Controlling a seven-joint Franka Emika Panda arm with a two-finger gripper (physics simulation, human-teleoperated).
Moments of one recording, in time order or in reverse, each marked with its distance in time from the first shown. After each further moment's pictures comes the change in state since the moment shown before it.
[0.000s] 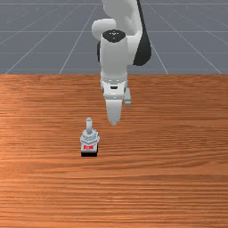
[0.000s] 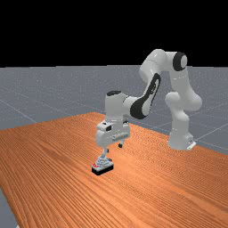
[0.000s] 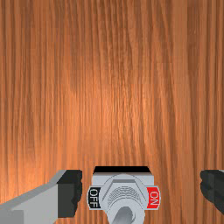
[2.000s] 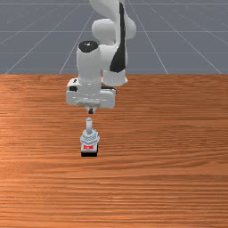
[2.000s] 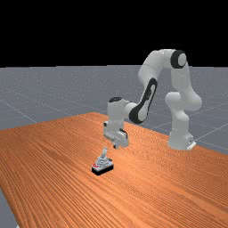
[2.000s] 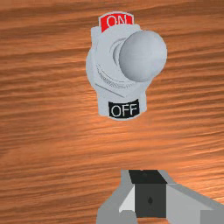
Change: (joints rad) arm -0.003 -0.085 -0.171 -0.317 0.017 0.194 1.483
